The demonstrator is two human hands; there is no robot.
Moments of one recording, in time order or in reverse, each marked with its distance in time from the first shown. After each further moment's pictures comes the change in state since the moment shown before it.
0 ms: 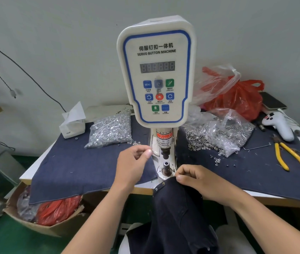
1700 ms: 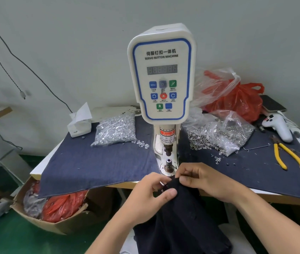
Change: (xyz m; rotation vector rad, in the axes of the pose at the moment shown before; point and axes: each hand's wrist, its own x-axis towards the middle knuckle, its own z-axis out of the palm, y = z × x) left_hand -0.090 0.010 -0.012 0.286 -0.464 0.101; right_hand -0.011 -0.011 -0.002 0.220 -0.135 -0.094
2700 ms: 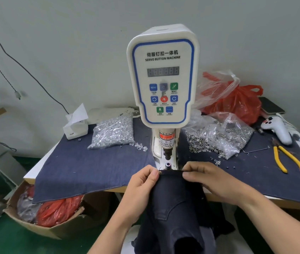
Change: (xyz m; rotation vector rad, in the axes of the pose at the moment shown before) left_hand 0.021 -0.010 0.001 -0.642 0.127 0.011; right_hand 0.000 -0.006 -0.009 0.036 0.092 0.041
